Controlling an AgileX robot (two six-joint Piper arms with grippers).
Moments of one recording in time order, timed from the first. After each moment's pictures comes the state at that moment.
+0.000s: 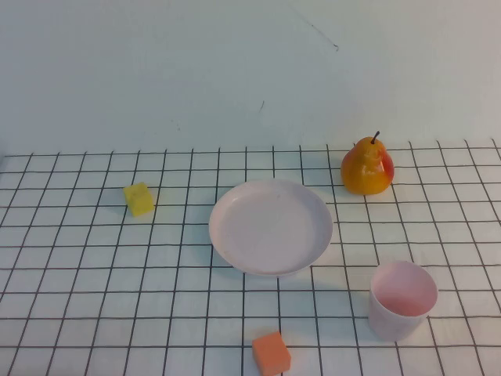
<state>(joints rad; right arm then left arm) -0.01 -0.01 0.03 0.03 0.42 -0.20 0.01 -0.01 0.02 -0.03 0.38 -0.04</state>
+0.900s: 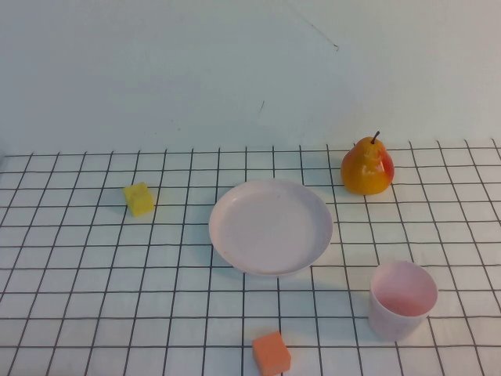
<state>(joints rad) -0.01 -0.01 0.03 0.03 0.42 -0.21 0.01 -0.01 0.02 -0.03 0.38 -0.04</state>
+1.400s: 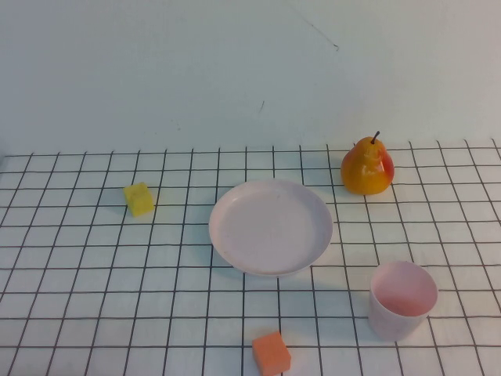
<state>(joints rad) -0.01 -0.01 0.03 0.03 -0.13 -0.21 0.01 -0.01 0.02 -0.03 0.38 -0.04</state>
